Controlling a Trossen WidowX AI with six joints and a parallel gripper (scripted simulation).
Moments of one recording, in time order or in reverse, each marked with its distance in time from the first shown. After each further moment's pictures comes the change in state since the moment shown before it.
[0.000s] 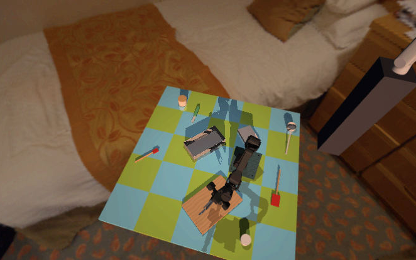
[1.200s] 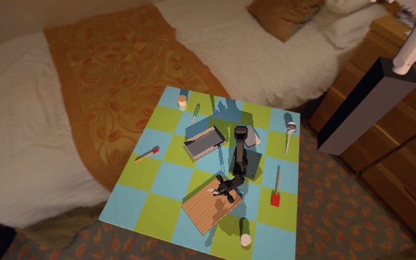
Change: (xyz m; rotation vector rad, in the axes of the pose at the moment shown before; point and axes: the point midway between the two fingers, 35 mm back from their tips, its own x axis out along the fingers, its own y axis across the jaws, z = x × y) arm -0.045 -0.014 -0.022 0.398 -0.415 -0.073
